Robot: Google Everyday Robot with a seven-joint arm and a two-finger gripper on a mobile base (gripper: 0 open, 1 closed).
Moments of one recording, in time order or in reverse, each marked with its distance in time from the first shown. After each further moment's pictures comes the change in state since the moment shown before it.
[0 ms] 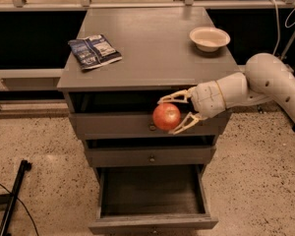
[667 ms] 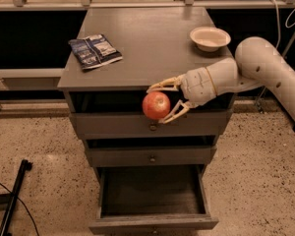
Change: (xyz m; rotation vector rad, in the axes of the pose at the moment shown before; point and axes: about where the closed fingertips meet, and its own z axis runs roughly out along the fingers) arm -0.027 -0.035 0.012 -0.015 -0.008 -0.032
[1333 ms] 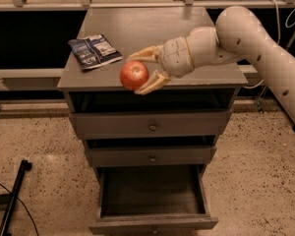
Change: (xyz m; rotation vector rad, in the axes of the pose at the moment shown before) arm -0.033 -0.092 0.021 0.080 0.037 0.061
